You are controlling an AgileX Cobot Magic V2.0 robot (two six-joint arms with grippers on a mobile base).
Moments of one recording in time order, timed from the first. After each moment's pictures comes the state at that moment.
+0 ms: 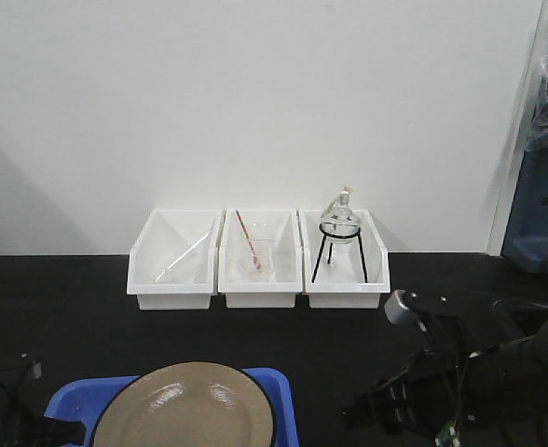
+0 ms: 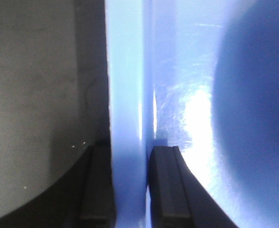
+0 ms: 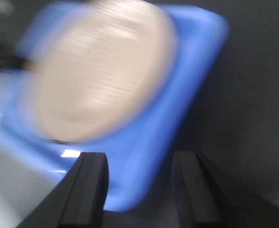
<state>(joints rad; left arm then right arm) -0.01 1.89 -1.13 -0.22 0.68 0.09 0.22 1.57 -1.01 0.82 0.64 -0.69</state>
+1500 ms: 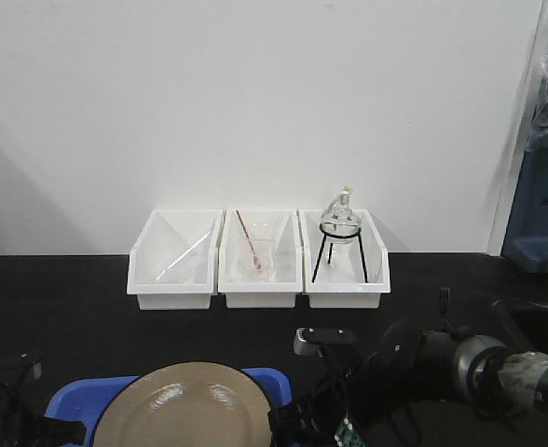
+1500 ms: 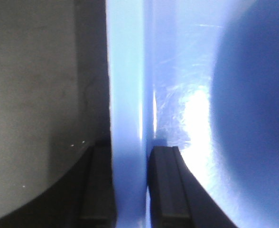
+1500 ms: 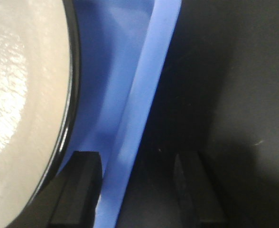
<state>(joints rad) -0.01 1.89 -1.13 -0.23 0.68 0.09 0.38 2.09 -1.37 0.65 0.55 -0.44</state>
